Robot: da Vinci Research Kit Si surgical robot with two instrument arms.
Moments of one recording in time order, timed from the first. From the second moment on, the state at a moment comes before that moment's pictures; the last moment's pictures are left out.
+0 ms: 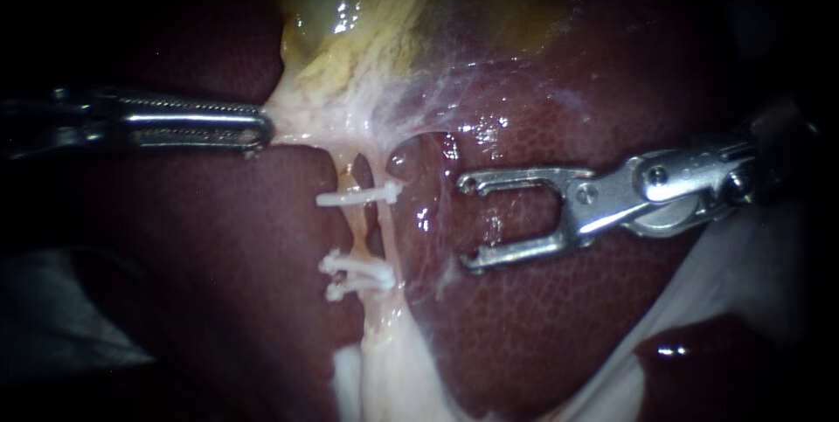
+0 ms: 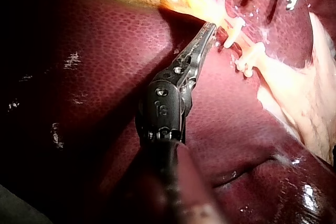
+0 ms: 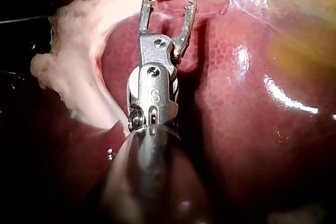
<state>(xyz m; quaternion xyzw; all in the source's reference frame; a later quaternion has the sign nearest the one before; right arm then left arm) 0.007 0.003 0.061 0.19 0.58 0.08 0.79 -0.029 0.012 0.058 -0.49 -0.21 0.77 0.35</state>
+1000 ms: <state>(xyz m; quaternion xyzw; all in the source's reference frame) 0.005 0.004 0.059 0.19 0.58 0.08 0.79 -0.033 0.012 0.064 -0.50 -0.20 0.77 0.35</state>
